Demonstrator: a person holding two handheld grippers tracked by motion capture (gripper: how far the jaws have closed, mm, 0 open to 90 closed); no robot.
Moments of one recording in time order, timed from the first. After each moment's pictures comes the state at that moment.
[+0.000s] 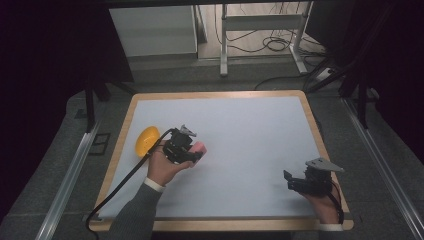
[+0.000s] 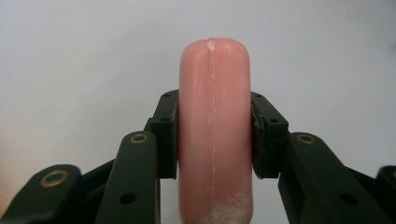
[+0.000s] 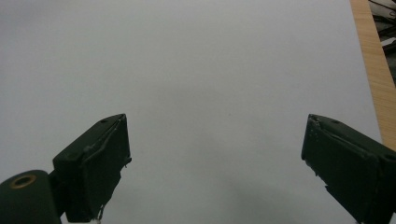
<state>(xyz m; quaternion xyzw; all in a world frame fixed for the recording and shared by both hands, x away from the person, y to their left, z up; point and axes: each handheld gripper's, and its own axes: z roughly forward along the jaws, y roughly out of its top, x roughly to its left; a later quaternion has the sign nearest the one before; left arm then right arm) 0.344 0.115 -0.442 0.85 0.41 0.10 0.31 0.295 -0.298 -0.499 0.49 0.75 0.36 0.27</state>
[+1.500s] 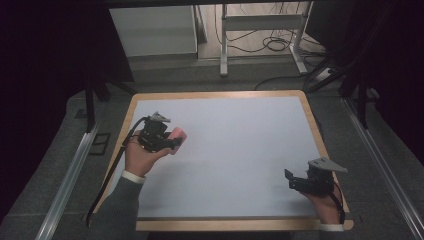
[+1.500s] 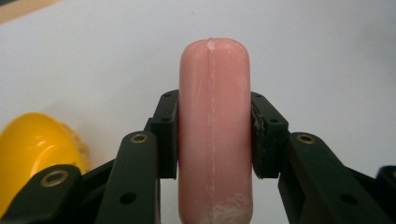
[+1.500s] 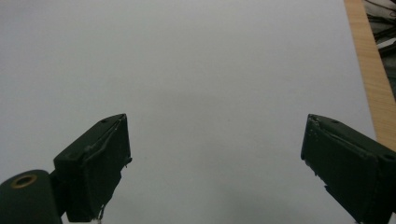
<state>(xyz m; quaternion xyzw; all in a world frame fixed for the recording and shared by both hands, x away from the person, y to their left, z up) 0.346 0.181 -0.406 0.81 0.46 0.14 0.34 0.293 -0.300 -0.493 0.49 0.74 0.38 0.27</state>
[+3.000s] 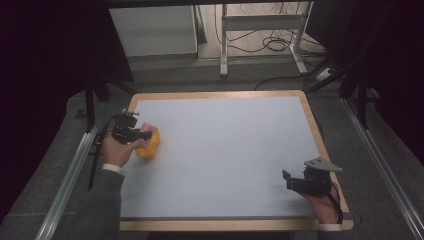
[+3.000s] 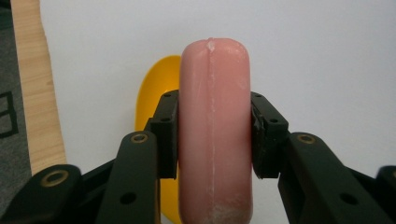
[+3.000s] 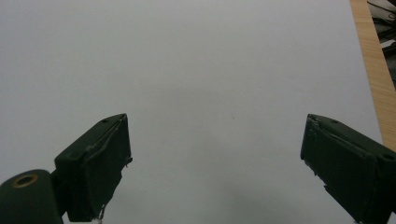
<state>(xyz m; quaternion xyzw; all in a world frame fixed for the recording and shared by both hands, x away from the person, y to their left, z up) 0.383 0.266 -0.446 0.75 0.58 0.15 0.29 0.294 -0.293 -0.497 0.49 0.75 0.36 0.27</state>
